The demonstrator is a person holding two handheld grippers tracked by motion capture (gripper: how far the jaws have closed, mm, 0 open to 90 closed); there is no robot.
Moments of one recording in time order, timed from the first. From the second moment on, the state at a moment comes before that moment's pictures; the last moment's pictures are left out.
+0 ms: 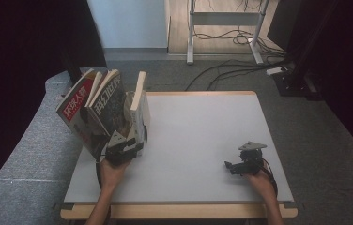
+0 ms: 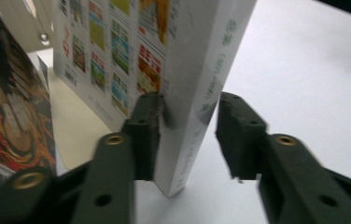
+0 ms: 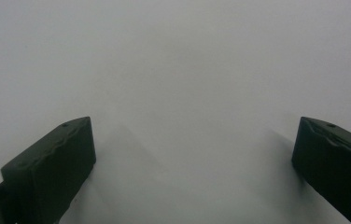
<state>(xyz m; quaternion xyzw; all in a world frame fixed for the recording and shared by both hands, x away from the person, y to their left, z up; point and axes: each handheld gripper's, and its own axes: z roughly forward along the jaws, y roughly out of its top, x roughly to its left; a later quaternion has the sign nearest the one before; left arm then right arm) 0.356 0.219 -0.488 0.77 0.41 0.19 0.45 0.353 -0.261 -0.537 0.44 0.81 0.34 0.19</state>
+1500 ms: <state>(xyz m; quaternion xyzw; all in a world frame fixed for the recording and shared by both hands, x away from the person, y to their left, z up) 0.313 0.238 -0.525 0.82 0.41 0.14 0.37 0.353 -0.260 -0.537 0.44 0.81 0.34 0.19</state>
